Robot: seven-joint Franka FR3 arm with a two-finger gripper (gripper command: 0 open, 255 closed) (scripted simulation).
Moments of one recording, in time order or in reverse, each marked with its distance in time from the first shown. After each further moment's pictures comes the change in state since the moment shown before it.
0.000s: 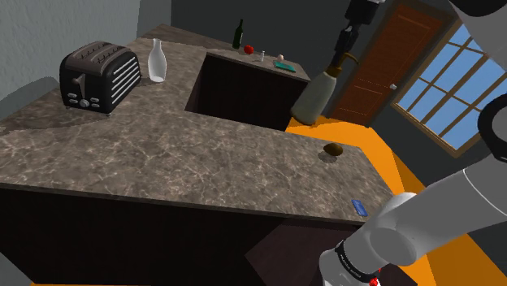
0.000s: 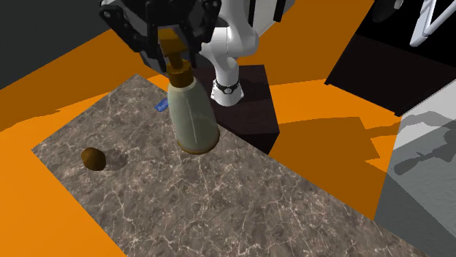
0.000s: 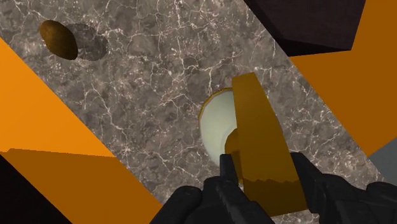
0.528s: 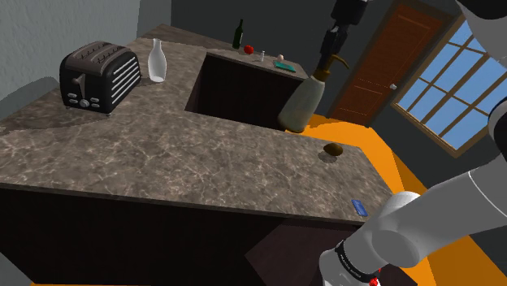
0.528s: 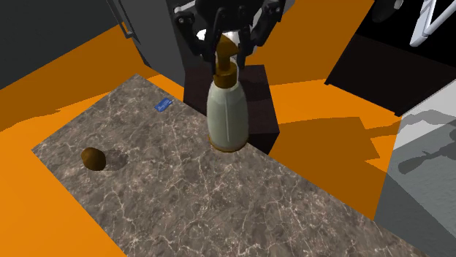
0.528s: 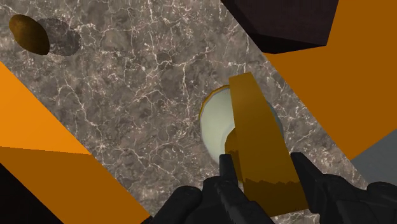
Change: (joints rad) arm 0.057 -0.047 0.100 -0.076 0.024 0.021 0.164
